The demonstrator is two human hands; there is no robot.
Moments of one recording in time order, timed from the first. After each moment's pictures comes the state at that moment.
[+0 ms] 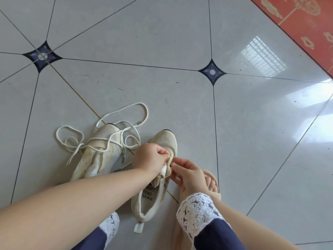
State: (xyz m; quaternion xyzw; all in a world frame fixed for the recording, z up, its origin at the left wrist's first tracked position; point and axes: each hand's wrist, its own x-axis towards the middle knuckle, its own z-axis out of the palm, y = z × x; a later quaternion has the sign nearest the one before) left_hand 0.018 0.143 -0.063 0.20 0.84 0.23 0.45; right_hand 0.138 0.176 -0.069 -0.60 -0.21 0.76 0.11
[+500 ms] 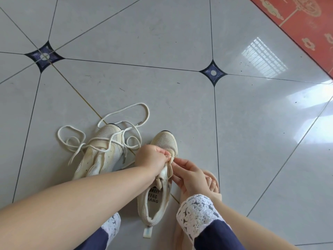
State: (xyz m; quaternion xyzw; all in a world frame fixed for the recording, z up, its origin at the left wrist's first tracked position) left_hand 0.021 0.146 -0.064 0.06 0.81 0.28 0.50; right_hand 0.141 0.175 -0.067 -0.57 -0.20 0.79 0.11
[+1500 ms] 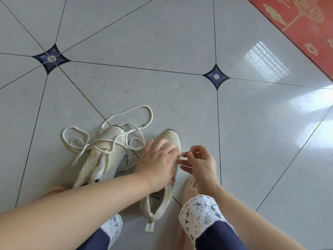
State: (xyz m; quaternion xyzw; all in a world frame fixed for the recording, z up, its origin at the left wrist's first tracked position) left_hand 0.013 0.130 -0.070 0.62 0.74 0.08 0.25; right_hand 0.127 0.207 -0.064 -0.64 -0.39 0.65 0.14
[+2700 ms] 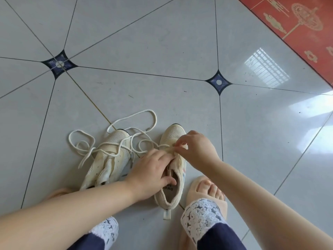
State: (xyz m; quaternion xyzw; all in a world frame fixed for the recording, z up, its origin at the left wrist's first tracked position) left_hand -0.010 0.109 -0.057 0.58 0.72 0.15 0.34; right_hand 0.091 0.245 -0.046 -0.40 -0.85 0.31 -0.11
